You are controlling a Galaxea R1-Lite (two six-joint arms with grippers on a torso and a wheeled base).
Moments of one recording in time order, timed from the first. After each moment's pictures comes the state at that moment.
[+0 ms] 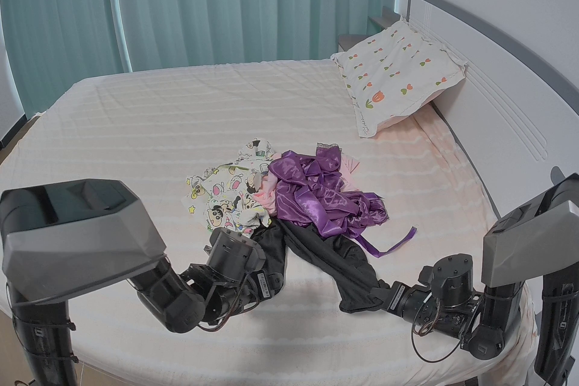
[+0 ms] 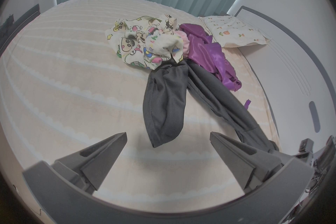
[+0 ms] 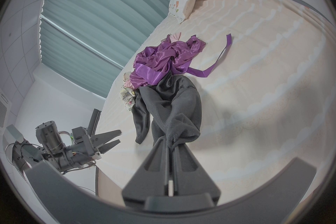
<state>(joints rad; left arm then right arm) -0.62 2.21 -0.76 -0.64 0.22 -0.73 0.57 2.29 -0.23 -1.55 -0.01 0.88</state>
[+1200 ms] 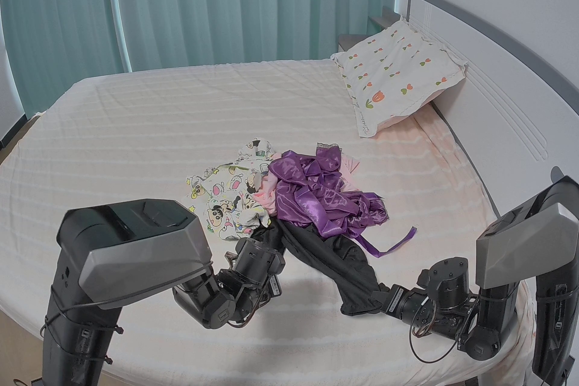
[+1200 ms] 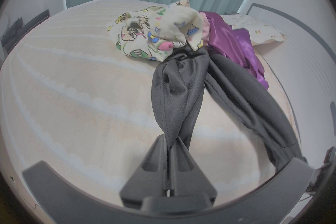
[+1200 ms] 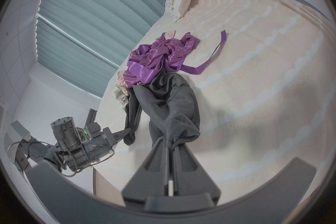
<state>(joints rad) -0.62 2.45 -0.96 -0.65 0.34 -0.74 0.56 2.33 -0.24 -1.55 -0.02 0.88</state>
